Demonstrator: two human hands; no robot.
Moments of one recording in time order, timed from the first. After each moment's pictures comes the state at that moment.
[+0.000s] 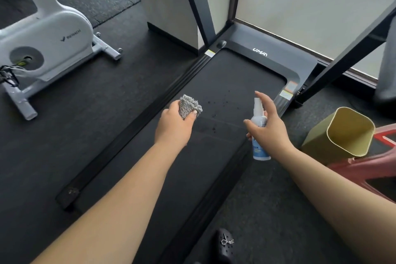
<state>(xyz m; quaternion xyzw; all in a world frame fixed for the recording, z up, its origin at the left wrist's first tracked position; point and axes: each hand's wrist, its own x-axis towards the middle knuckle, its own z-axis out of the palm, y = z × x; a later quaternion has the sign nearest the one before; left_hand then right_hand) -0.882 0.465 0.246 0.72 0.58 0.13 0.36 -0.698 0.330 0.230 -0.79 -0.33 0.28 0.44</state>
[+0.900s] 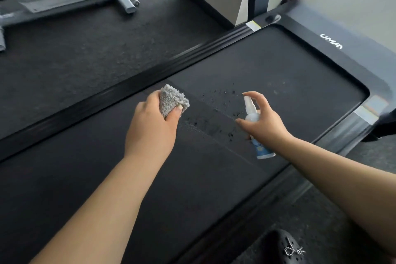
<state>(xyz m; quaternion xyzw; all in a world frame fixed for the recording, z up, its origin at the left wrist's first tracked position) -0.857 0.547 -0.060 0.64 0.67 0.23 0.28 -0.619 0.515 -0.105 -0.76 -0.47 0.34 0.28</state>
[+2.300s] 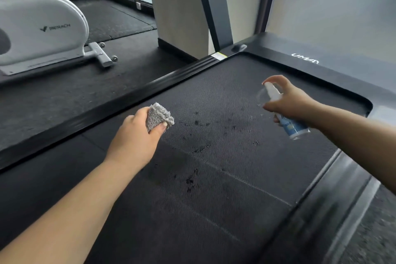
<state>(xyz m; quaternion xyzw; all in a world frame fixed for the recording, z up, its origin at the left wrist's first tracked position) -0.710 0.633 -0.222 0.73 0.62 0.23 0.17 -0.377 0.592 -0.200 -0.77 -0.45 0.29 0.35</state>
